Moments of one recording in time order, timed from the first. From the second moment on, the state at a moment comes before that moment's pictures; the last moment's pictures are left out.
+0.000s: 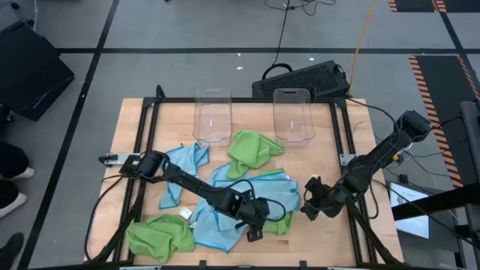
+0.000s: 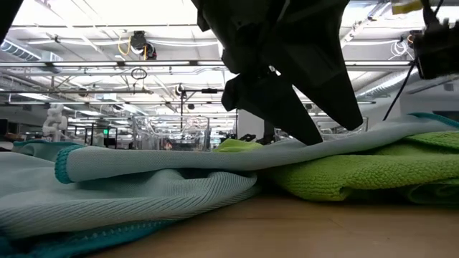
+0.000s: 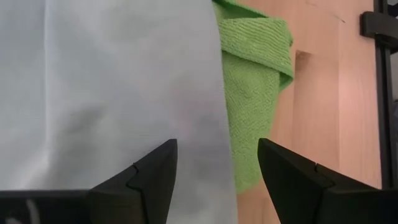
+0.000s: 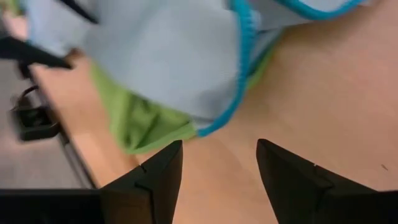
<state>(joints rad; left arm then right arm) -0.38 2.22 1.71 -0.44 -0.09 -0.55 0.75 1.15 0.49 -0.34 0.23 1.61</state>
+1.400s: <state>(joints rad) -0.39 2.22 1.71 -0.52 -0.14 -0.55 0.67 1.18 0.49 -0.17 -0.03 1.20</state>
